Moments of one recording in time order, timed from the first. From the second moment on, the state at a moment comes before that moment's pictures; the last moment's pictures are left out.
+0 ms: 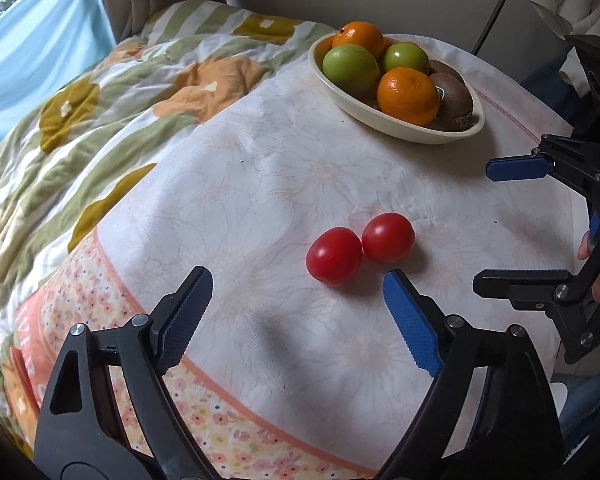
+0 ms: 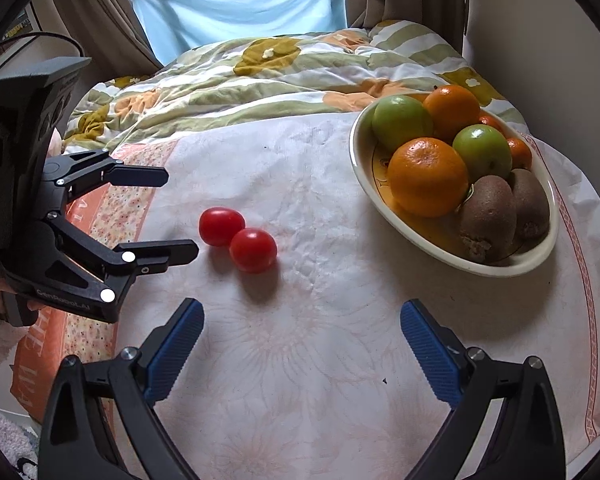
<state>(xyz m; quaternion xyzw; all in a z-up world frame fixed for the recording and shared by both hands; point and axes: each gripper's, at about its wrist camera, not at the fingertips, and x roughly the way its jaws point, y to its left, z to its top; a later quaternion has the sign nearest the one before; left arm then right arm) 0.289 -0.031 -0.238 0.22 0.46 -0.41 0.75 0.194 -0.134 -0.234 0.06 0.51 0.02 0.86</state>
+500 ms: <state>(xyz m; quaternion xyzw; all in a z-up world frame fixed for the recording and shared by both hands) 0.293 -0.050 -0.254 0.24 0.45 -0.45 0.73 0.208 -0.122 -0.245 0.03 0.52 0.05 0.85</state>
